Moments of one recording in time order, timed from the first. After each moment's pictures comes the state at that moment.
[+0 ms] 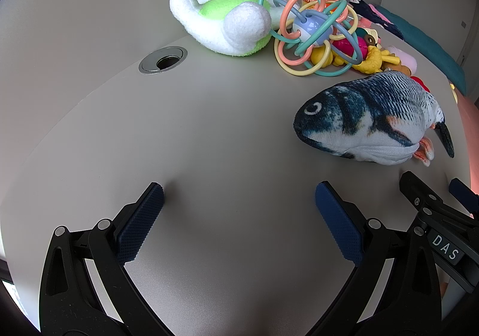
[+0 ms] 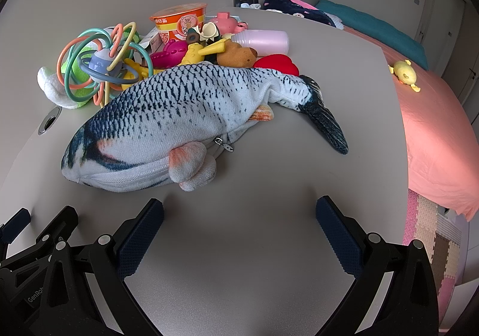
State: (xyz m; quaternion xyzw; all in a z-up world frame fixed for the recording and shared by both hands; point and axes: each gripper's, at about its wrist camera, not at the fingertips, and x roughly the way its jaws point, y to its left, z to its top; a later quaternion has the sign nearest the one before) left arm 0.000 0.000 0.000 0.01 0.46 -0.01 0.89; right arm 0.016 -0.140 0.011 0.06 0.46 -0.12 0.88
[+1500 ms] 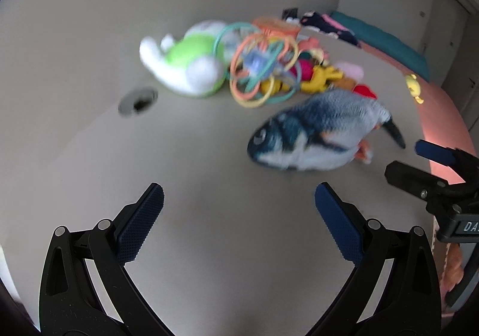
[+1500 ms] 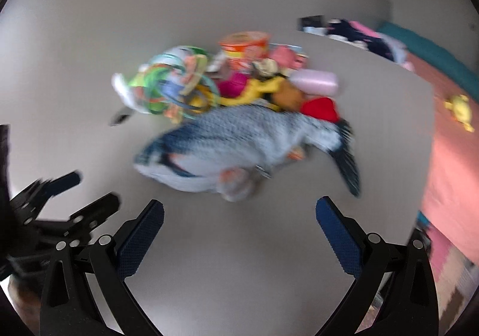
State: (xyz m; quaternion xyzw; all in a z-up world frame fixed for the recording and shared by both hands) left arm -0.021 -0.005 0.050 0.03 0.41 -0.11 0.91; right arm 0.008 -0.153 0.063 0.05 0.44 0.10 0.89
